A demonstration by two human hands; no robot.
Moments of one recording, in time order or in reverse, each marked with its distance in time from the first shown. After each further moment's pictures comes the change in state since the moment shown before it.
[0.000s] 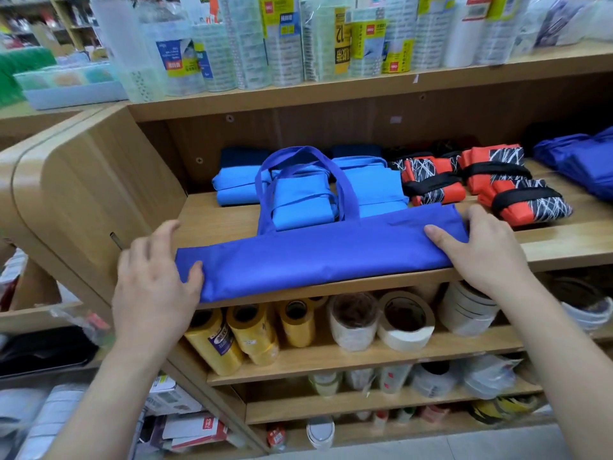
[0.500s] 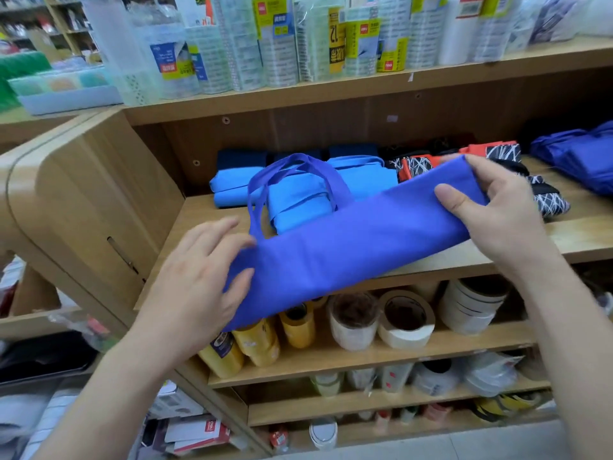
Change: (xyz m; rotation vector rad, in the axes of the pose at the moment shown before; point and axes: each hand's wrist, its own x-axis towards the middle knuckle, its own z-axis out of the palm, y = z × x) left_hand 0.001 0.029 -0.011 -0.016 -0.139 0.572; right_hand 0.002 -0.025 -0.032 0.684 0.066 -0.321
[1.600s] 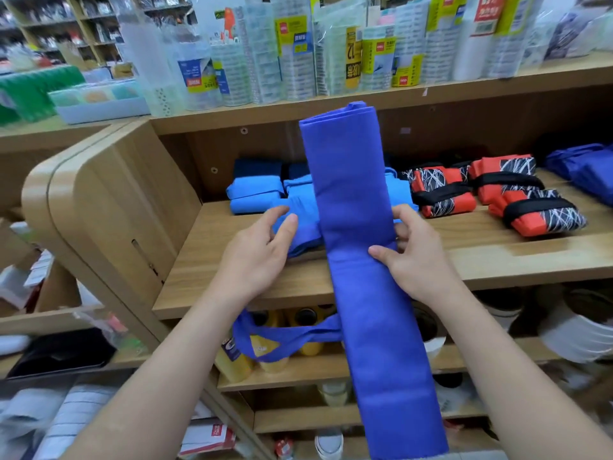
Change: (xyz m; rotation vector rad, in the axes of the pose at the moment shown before) left_hand 0.059 0.028 0.026 -0.457 -0.044 -0.446; right_hand -0.019 0.006 0.082 0.062 -0.216 0.121
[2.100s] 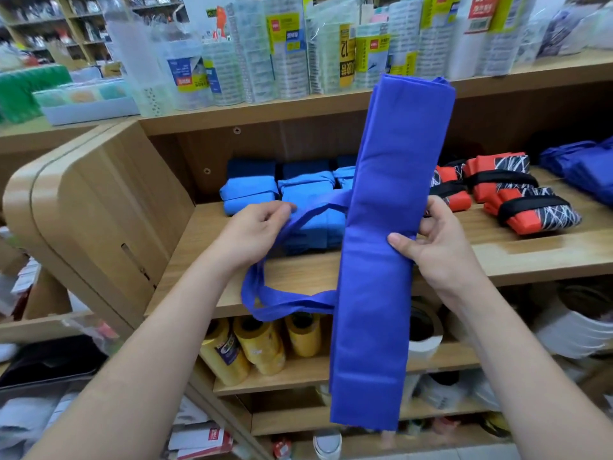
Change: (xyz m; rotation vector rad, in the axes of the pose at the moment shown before) left_hand 0.038 -0.002 -0.005 -0.036 -0.176 0.003; right_hand 0.002 0.003 -0.019 0.451 0.085 0.050
